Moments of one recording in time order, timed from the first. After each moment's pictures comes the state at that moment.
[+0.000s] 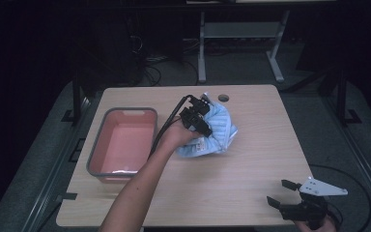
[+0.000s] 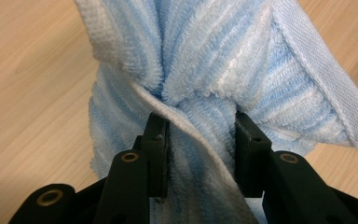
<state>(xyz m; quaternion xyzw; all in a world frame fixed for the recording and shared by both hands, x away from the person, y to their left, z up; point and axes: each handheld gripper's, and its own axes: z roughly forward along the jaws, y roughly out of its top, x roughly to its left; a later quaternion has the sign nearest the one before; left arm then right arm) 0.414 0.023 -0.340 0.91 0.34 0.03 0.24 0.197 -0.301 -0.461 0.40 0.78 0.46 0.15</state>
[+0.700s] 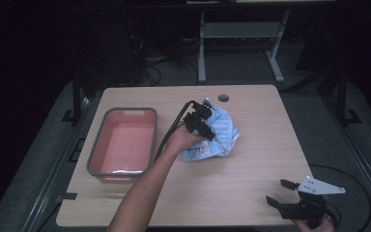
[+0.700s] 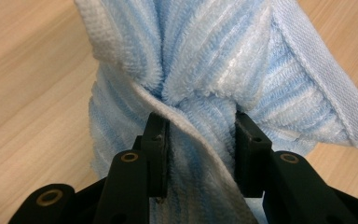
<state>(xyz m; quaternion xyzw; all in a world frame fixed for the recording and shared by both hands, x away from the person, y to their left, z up) 0.424 0.016 -0.372 0.90 0.35 0.01 0.25 0.200 -0.300 -0.464 0.41 0.78 0.46 0.14</state>
